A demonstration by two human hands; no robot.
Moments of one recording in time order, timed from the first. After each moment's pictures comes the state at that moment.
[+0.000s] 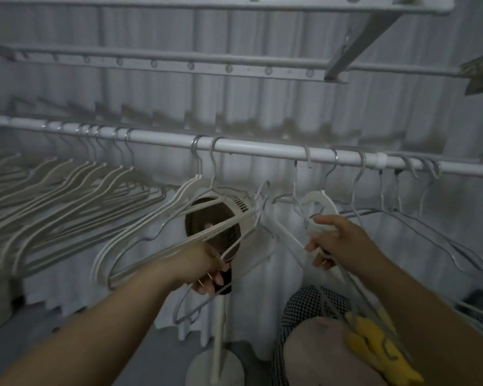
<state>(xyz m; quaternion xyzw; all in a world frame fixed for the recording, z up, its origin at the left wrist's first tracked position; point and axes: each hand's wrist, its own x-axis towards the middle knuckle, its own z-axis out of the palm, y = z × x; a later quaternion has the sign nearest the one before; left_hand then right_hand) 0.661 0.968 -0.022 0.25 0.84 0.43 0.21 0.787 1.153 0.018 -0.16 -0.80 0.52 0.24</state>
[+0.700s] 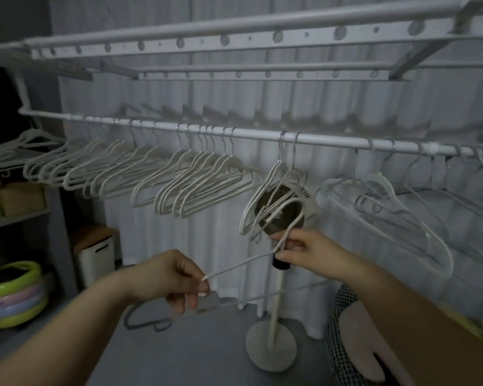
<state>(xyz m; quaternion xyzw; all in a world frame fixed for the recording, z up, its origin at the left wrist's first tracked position) 0.784 0.724 -0.039 0.28 0.82 0.45 0.22 0.827 0.979 -0.014 0.06 -0.93 0.36 0.05</state>
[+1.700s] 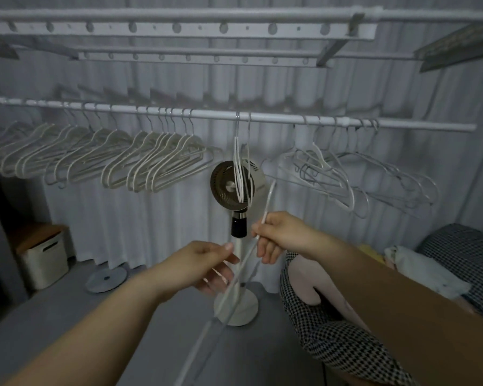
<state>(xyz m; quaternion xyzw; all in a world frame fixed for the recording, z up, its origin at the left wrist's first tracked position) 0.913 0.762 -0.046 0.30 0.76 0.52 0.25 0.949 0.940 -0.025 -0.04 -0.87 0.50 0.00</state>
